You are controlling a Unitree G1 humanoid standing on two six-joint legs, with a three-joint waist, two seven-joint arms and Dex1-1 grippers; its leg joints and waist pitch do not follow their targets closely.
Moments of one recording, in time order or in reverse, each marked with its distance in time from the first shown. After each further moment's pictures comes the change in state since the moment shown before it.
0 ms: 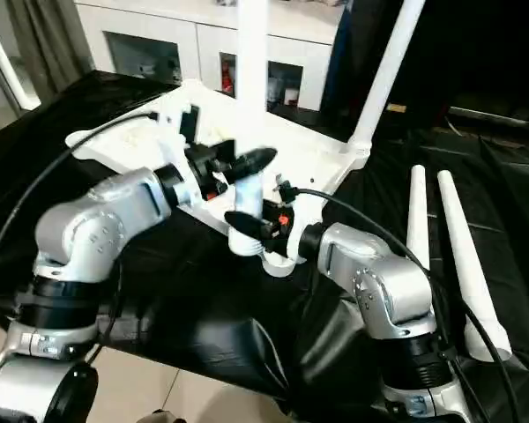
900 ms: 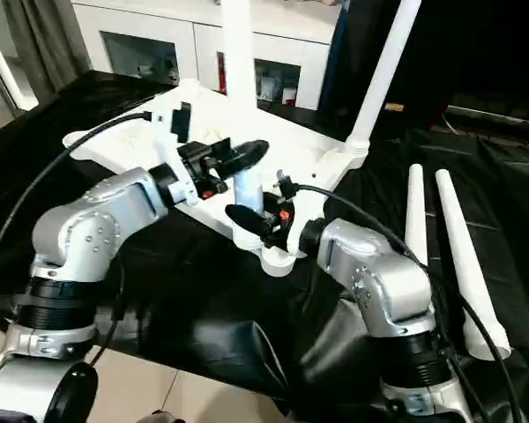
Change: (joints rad) left arm -0.009 0.010 0.042 0.025 -0.043 -0.018 -0.084; right arm -0.017 -0.021 0.001 0.001 -0.007 -0.039 0.024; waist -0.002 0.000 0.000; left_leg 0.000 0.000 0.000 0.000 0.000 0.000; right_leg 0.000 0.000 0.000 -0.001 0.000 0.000
